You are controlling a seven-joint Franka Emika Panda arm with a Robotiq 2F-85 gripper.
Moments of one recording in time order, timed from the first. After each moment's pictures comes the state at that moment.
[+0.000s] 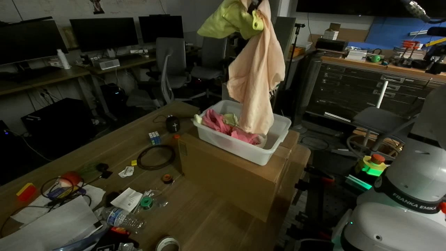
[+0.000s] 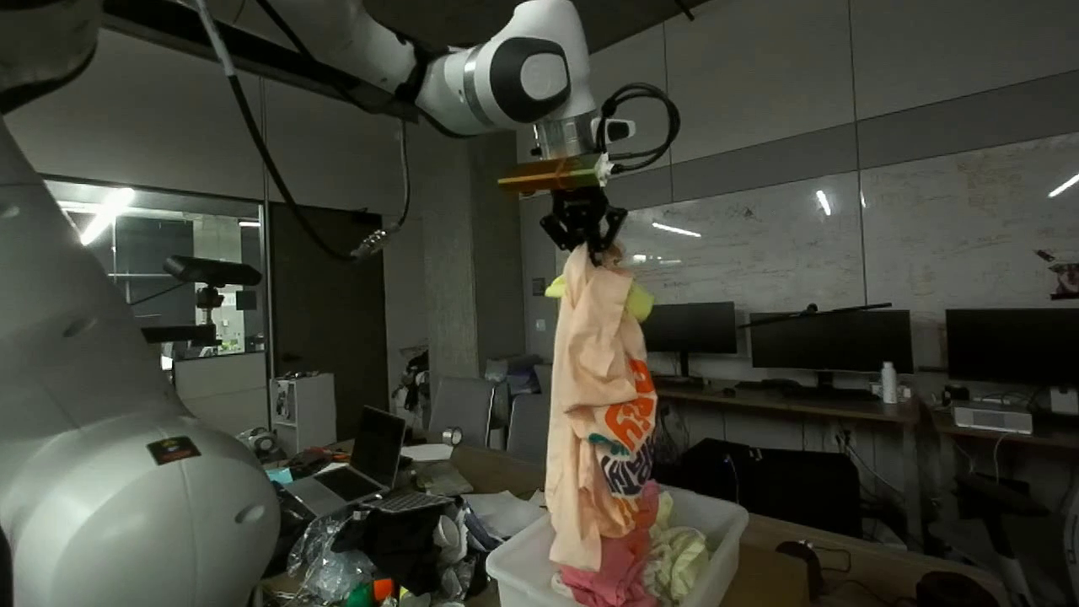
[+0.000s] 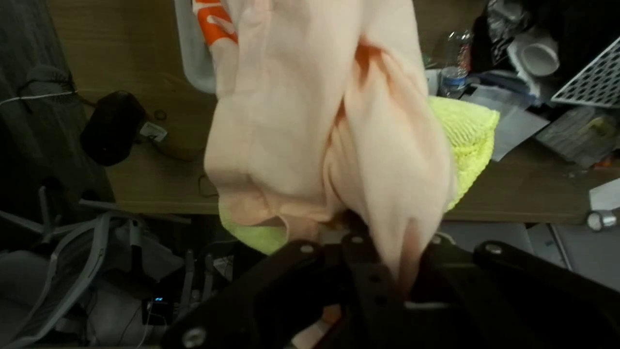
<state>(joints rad) -0.08 -0.47 -0.11 -2.11 0.13 2.10 -0.28</state>
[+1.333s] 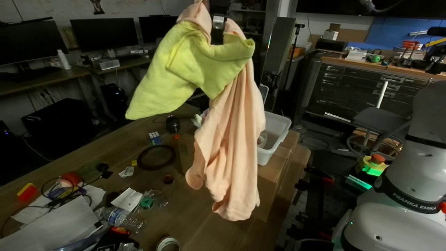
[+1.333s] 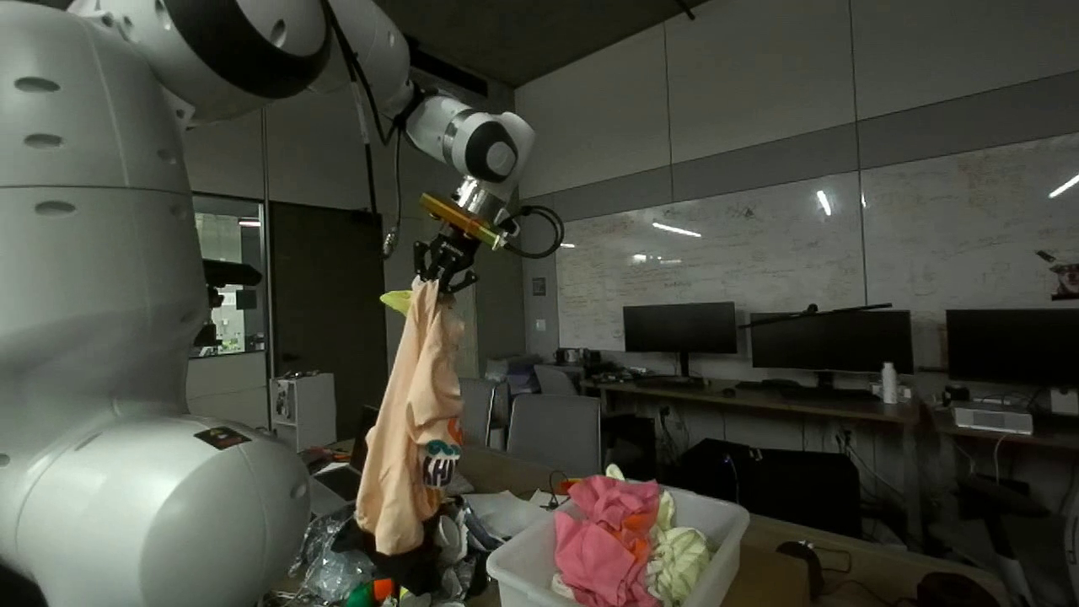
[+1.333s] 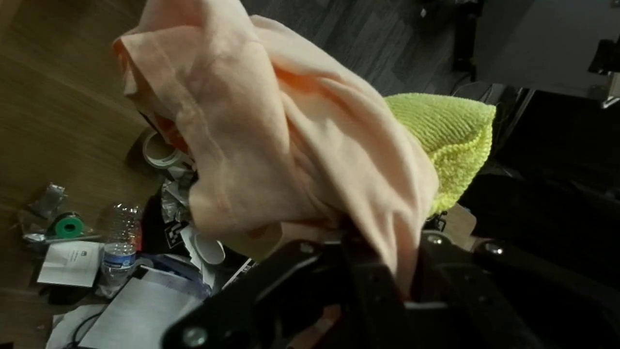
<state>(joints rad) 0.16 -0.13 0.01 -1.80 0.54 1.56 -0.38</state>
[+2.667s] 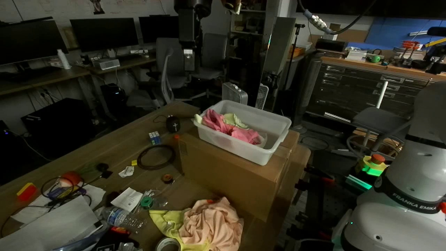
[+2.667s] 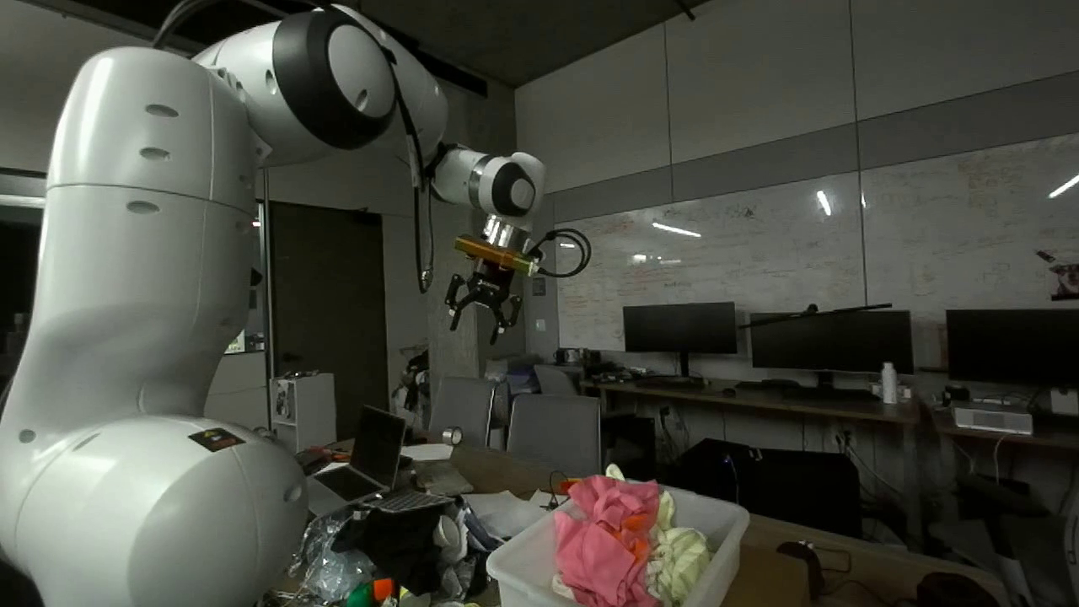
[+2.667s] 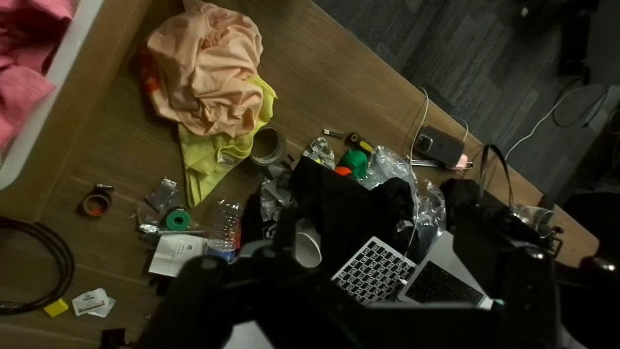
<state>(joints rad) 0.13 0.08 0.06 -1.67 0.33 1.66 -0.35</state>
